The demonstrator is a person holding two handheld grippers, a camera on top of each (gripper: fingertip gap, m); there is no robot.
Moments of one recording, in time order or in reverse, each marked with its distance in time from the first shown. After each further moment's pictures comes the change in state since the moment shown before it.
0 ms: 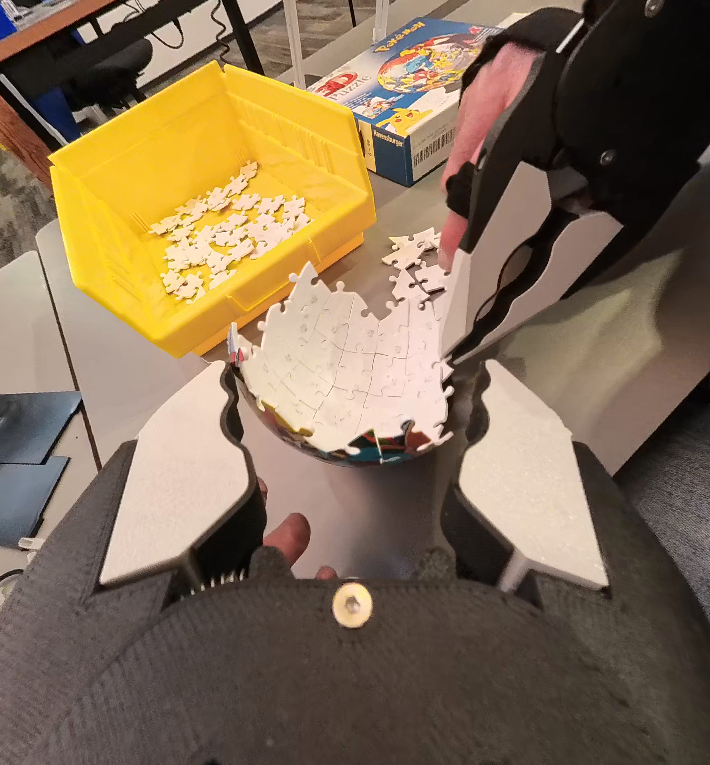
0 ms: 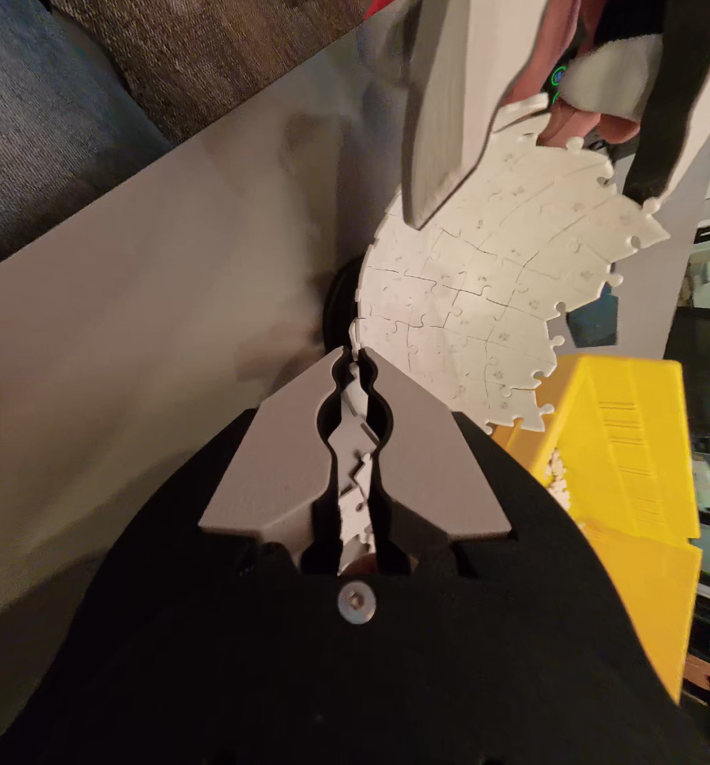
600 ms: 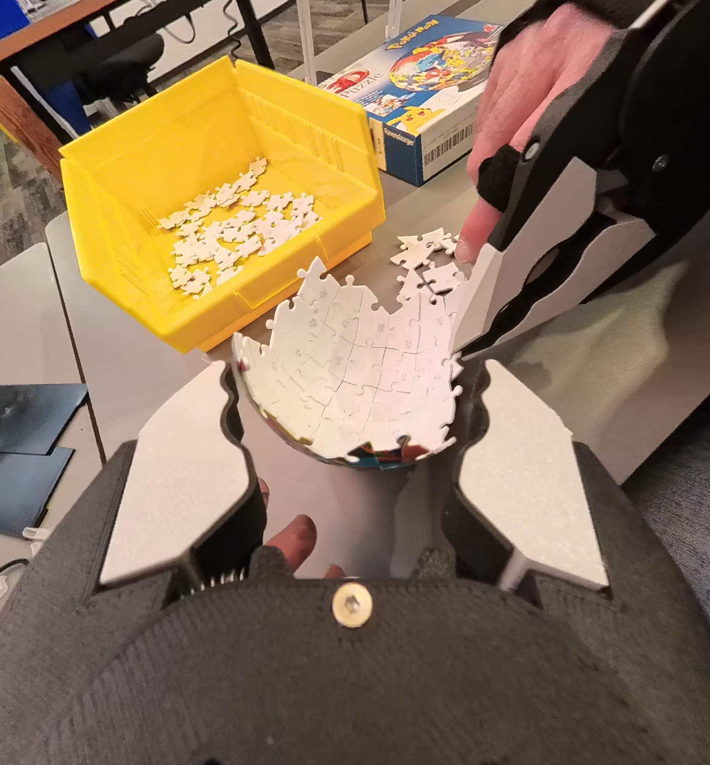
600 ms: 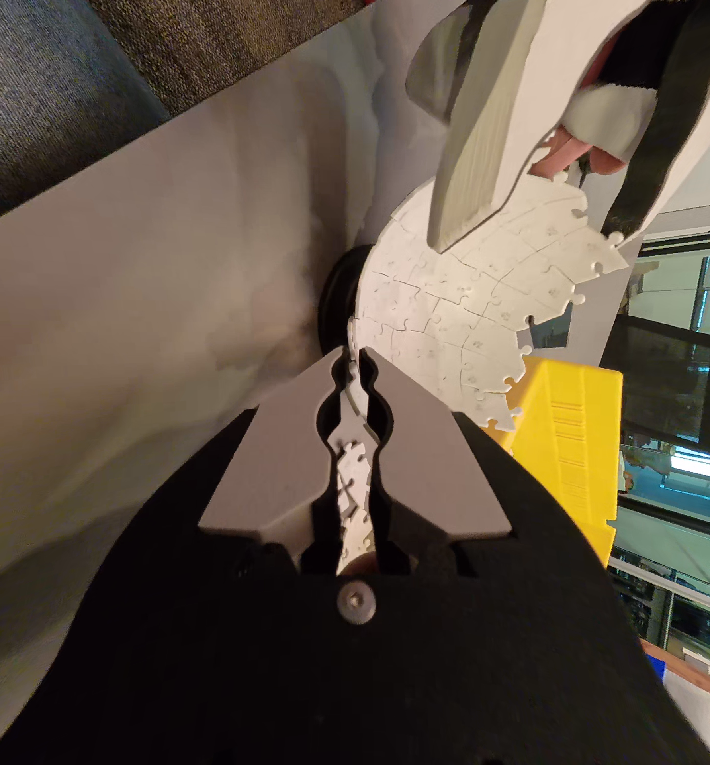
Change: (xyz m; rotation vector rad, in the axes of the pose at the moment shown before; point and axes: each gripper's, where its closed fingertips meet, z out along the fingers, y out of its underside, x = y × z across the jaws) left arm -0.004 0.001 0.001 -0.006 -0.023 -0.016; right arm 0.003 0.000 -0.005 -0.068 0.069 -0.126
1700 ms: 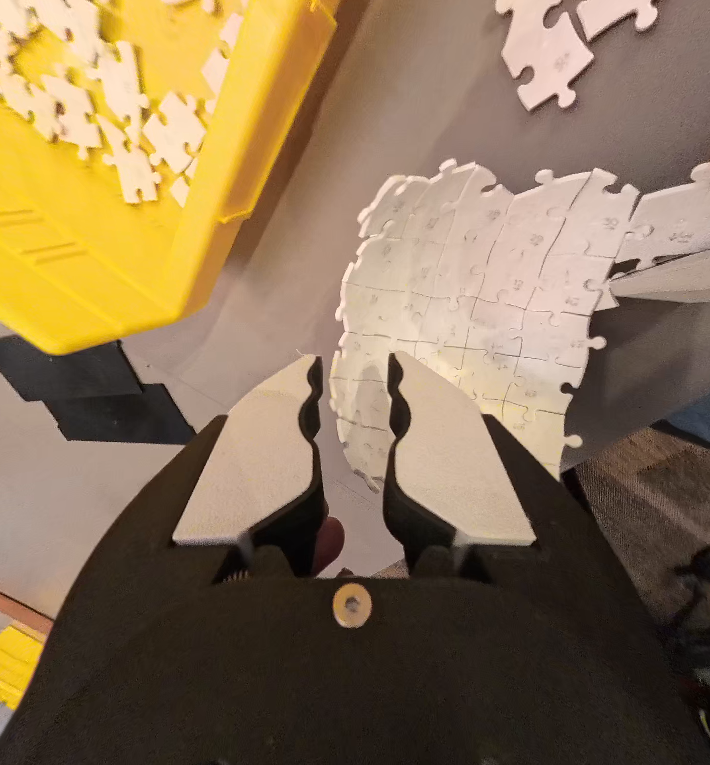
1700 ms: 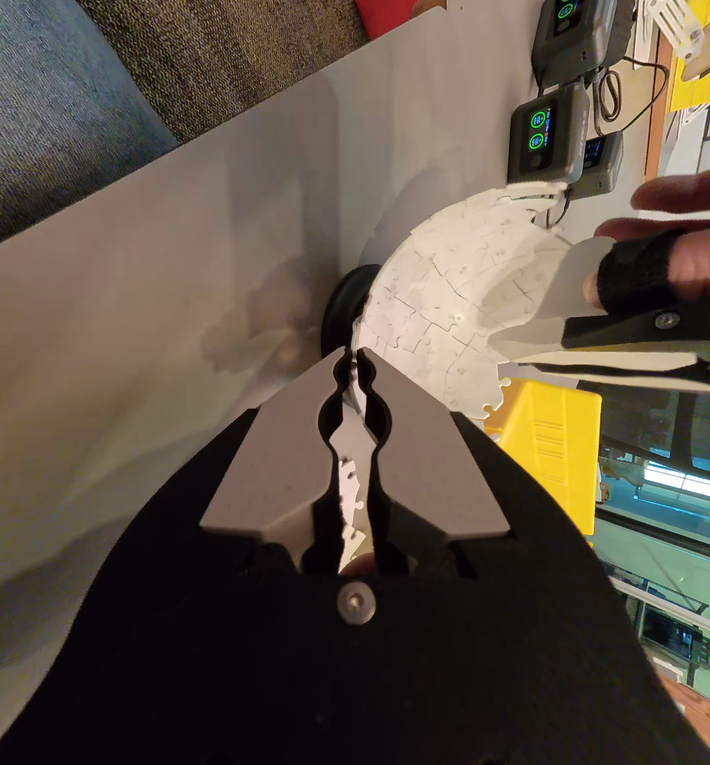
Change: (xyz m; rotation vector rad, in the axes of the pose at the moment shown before) left arm -0.052 0.023 0.033 -0.987 0.175 0.303; right arm 0.003 -0.010 0.004 0.017 0.020 -0.047
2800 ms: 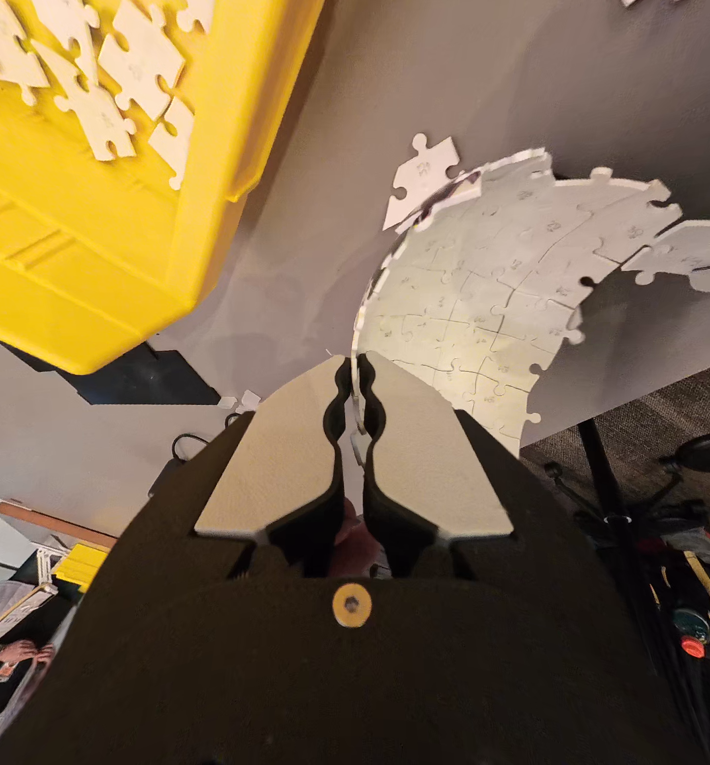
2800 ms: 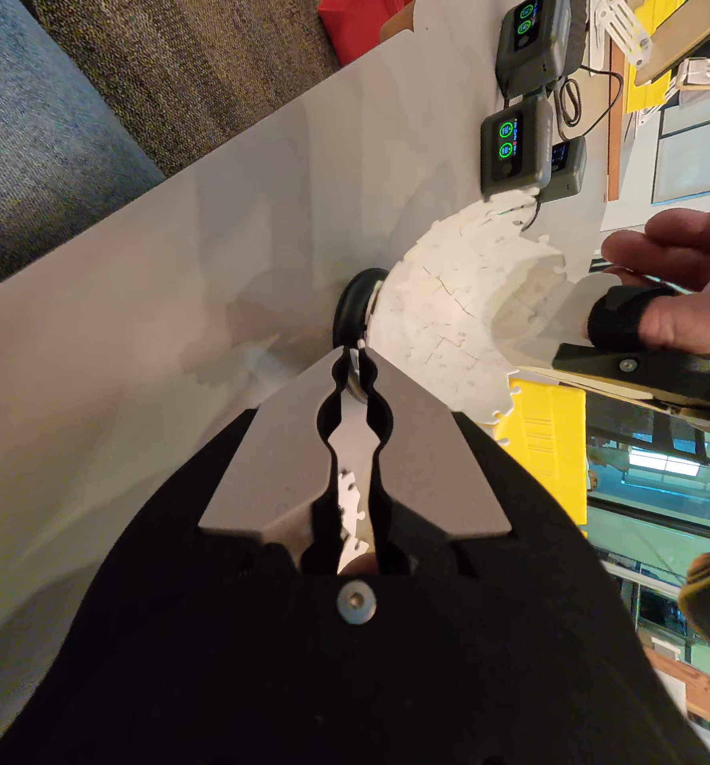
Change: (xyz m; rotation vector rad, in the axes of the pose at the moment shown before) left arm -0.017 0.010 0.004 -0.257 0.038 0.061; right arm 0.004 -0.008 0.002 0.017 0.067 0.031
